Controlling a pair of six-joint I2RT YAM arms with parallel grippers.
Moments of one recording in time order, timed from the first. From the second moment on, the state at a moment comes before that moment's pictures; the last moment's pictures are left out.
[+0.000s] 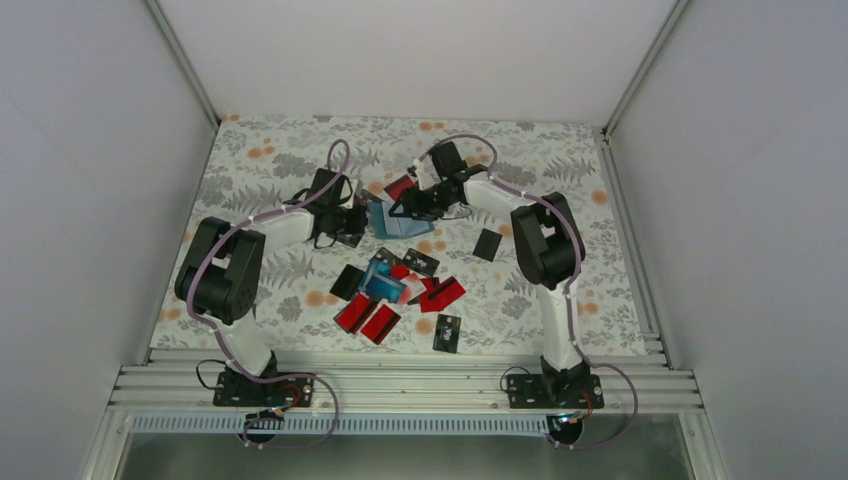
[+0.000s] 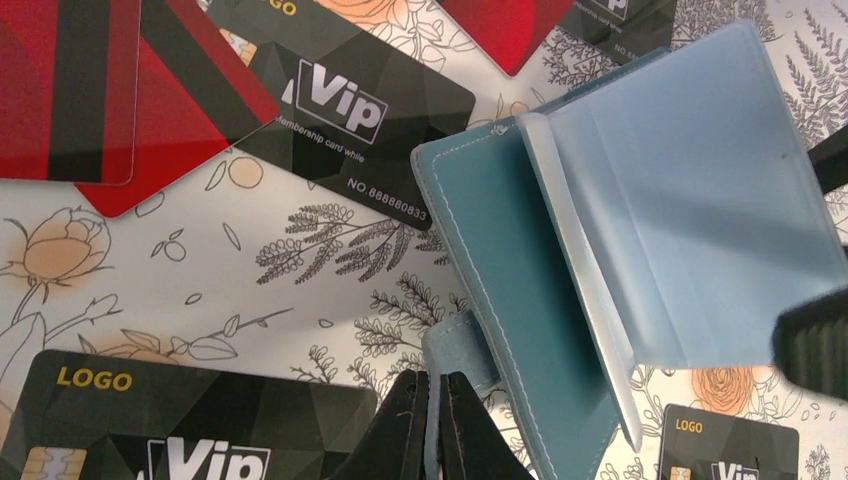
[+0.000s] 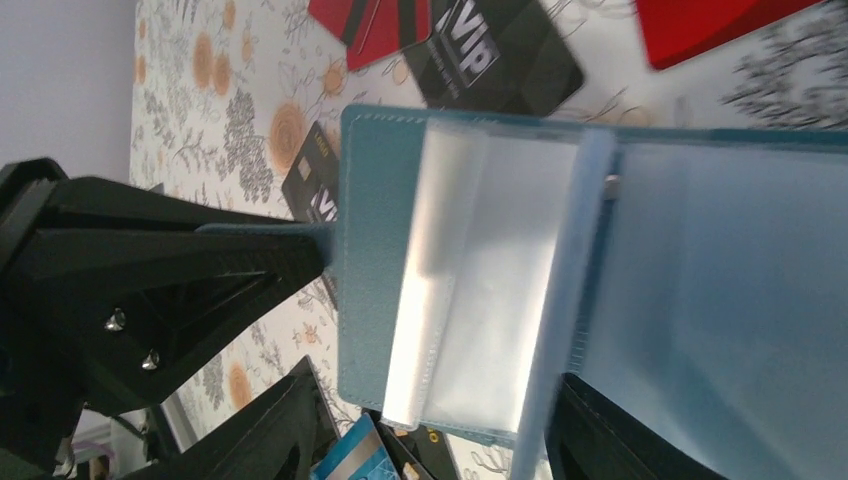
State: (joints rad) left arm -0.34 1.76 1.00 -0.18 0.26 -0.33; right arm 0.49 2.17 1.62 -0.49 -0.69 0.38
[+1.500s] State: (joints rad) left arm -0.39 1.72 1.07 -0.24 0.21 -0.31; right arm 0.50 2.11 1.65 -0.55 -0.61 0.38
